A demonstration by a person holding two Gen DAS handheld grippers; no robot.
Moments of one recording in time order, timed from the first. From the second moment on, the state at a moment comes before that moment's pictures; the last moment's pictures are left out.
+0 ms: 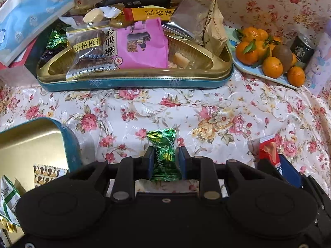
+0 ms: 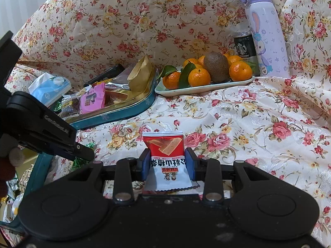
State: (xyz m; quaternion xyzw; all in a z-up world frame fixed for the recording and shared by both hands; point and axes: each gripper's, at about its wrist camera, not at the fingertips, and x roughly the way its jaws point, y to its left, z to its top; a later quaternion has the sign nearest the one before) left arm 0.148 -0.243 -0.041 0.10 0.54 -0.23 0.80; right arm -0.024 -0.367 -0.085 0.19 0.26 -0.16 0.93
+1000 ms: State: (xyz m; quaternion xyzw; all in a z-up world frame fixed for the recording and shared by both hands) left arm 0.040 -0.164 0.002 0.09 0.50 -0.22 0.84; right arm -0.063 -0.311 -0.061 0.11 0.30 -0.19 0.93
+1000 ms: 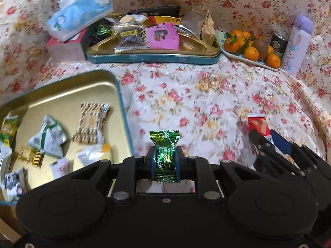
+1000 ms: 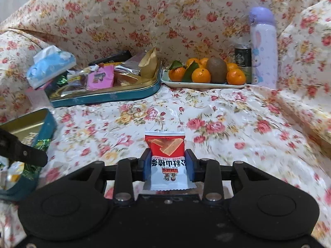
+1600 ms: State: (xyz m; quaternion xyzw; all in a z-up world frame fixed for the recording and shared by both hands) left arm -0.016 -0.095 -0.013 0.07 0.52 -0.19 0.83; right arm -0.158 -0.213 -0.029 0.14 0.30 -0.12 0.94
